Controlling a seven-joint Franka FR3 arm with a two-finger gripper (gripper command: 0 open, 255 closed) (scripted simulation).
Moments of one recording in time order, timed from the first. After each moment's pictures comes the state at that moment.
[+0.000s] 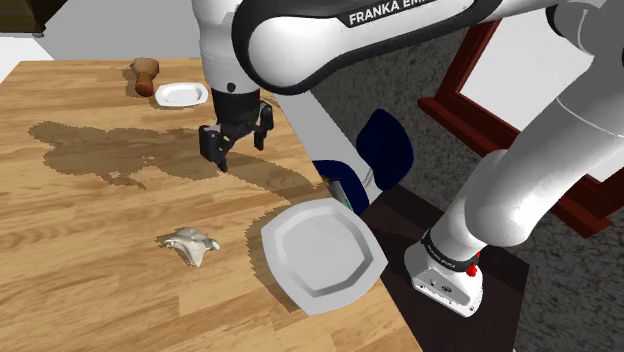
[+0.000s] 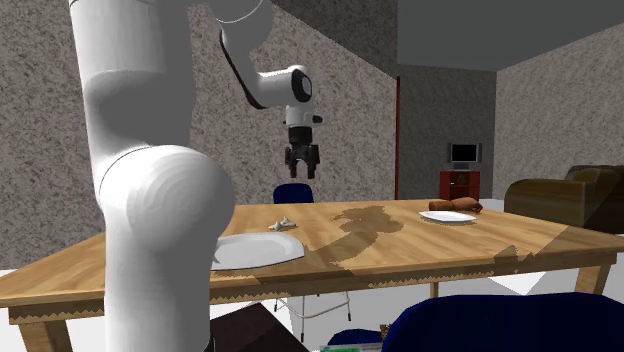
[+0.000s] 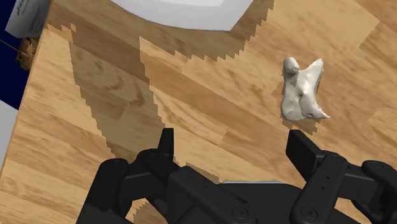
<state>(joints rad) 0.12 -0.08 0.51 -2.04 0.01 1.99 0.58</state>
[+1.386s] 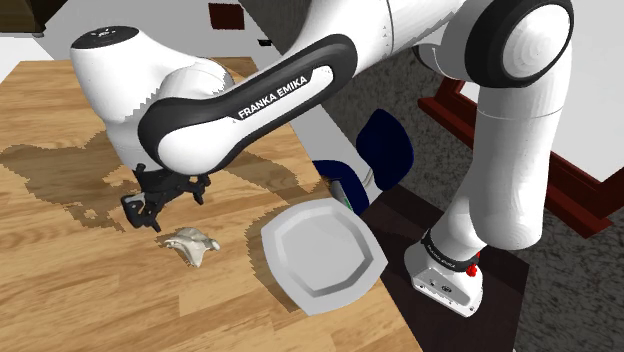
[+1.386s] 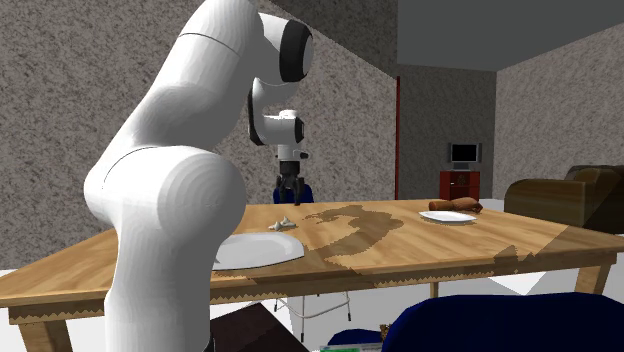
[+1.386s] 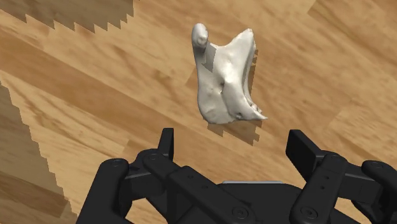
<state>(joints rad) 0.29 0.44 0.55 -1.69 -0.25 2.06 0.86</state>
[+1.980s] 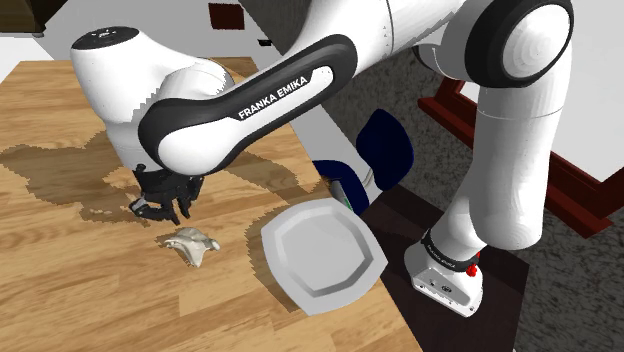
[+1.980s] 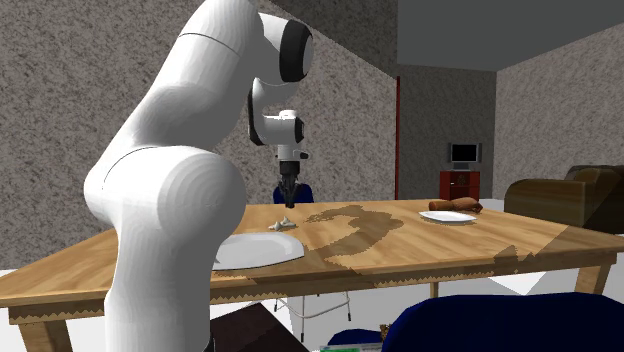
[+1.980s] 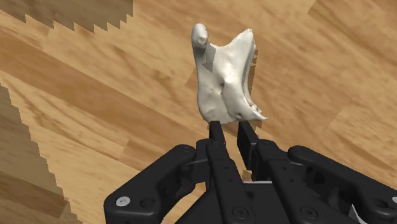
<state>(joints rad) 0.29 0.44 0.55 -1.69 -0.25 2.07 0.86</state>
